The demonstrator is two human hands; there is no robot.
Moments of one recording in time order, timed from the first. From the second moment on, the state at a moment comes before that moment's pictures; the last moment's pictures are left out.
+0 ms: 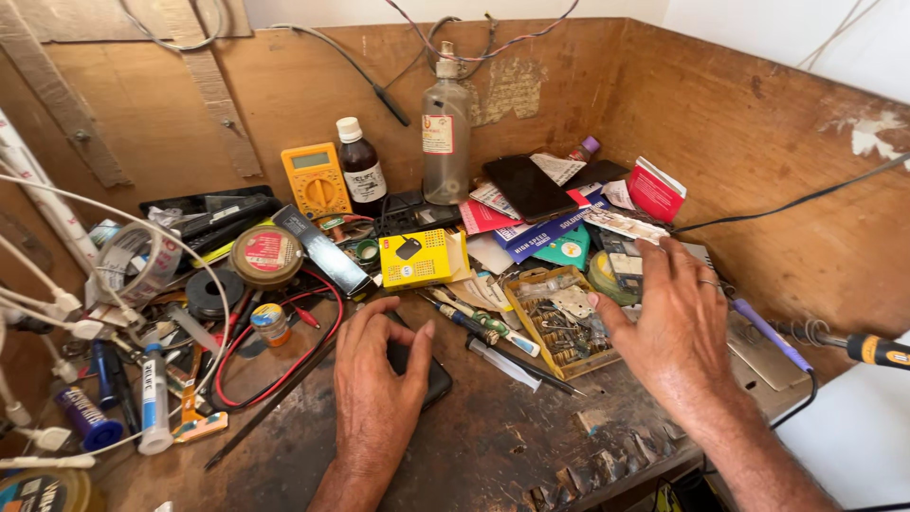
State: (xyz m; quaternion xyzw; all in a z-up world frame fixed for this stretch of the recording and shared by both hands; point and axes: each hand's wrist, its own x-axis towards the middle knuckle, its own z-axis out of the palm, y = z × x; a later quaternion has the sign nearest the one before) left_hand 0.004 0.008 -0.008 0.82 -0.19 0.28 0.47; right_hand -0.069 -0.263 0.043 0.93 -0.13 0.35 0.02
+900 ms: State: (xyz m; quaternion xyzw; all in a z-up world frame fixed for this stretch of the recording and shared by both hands) left_hand 0.035 0.051 -0.040 0.63 -0.06 0.08 0.77; right_hand -0.038 -0.099 -0.001 0.83 -0.14 0.14 -0.52
